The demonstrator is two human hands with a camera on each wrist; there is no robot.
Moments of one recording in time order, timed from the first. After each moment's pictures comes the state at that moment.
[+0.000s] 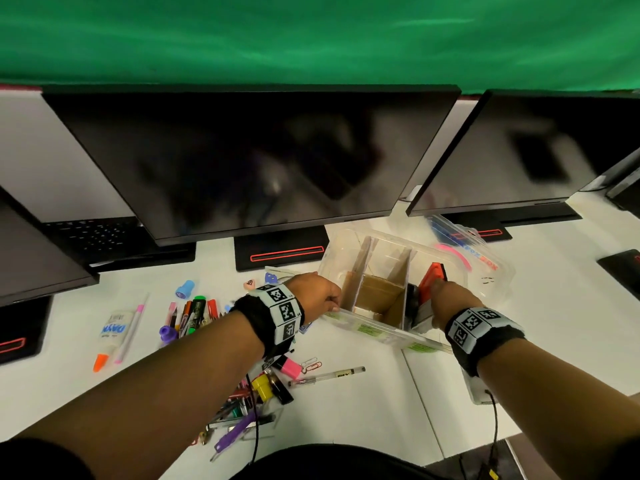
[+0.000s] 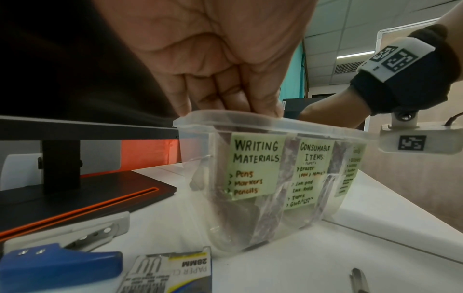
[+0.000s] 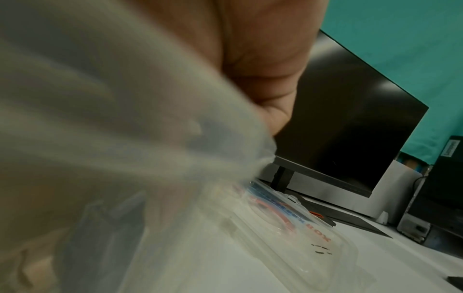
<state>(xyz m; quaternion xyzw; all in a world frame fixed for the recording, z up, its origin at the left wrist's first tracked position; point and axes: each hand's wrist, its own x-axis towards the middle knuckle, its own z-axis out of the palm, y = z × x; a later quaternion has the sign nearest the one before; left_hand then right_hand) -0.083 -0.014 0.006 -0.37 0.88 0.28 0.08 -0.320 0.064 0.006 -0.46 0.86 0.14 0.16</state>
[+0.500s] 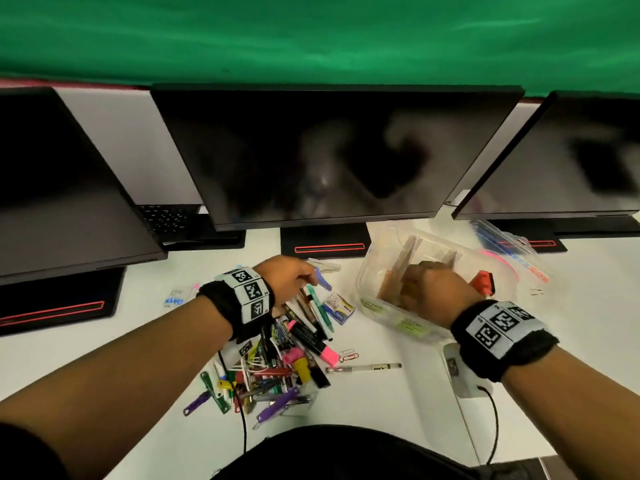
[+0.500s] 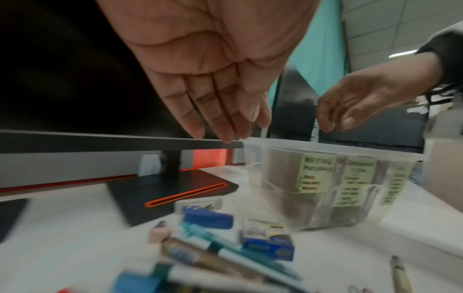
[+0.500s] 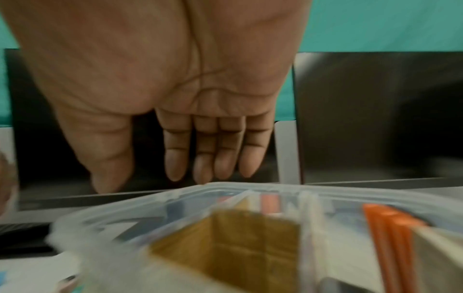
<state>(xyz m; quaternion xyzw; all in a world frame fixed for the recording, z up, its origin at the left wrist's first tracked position) 0.023 -0.031 0.008 -0.45 0.85 0.26 0.02 -0.234 0.054 0.035 -0.70 0.71 0.04 0.12</state>
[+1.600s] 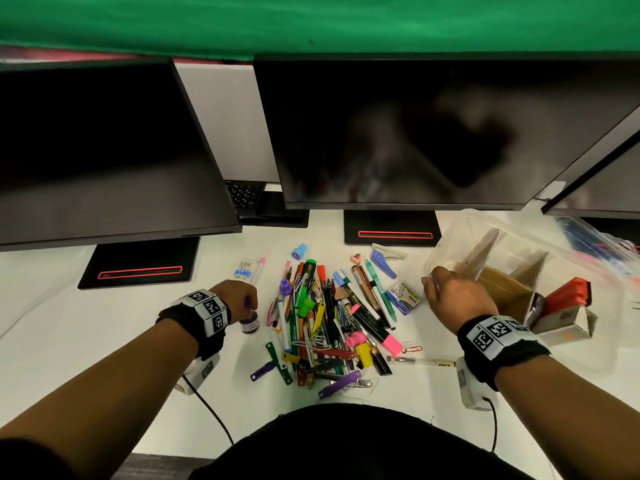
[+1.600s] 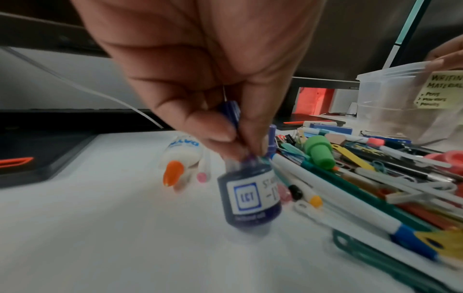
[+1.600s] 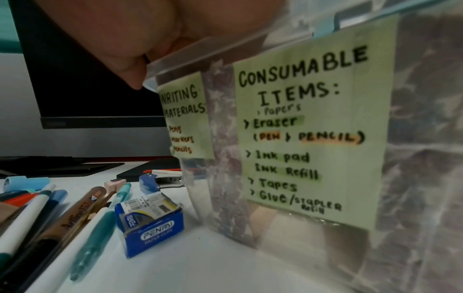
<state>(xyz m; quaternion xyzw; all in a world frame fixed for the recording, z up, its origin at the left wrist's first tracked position) 0.207 -0.007 -0.061 -0.64 0.71 0.24 0.18 -0.161 0.038 -0.025 -0.68 0.73 0.01 0.07</state>
